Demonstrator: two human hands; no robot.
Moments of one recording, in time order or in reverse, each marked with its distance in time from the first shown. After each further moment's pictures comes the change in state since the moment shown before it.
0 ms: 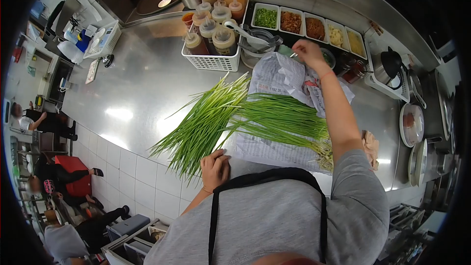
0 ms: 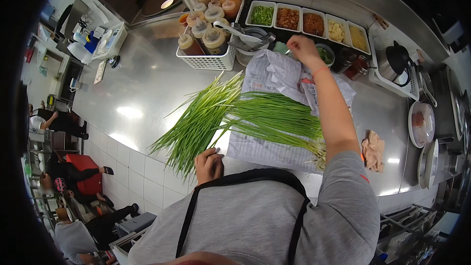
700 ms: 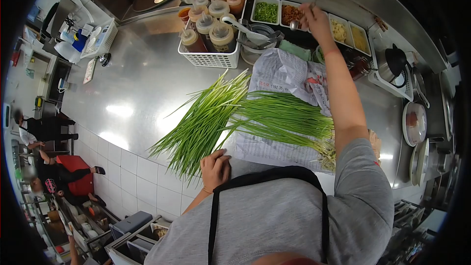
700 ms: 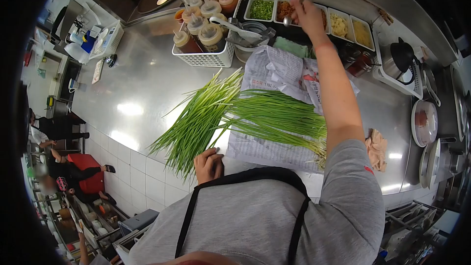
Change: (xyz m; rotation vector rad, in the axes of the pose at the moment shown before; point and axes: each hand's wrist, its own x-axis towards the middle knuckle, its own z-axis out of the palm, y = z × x) left_hand 0.003 0.002 0.000 0.011 -0.034 -0.017; right_hand 0.052 -0.039 -0.029 0.155 0.295 -0.092
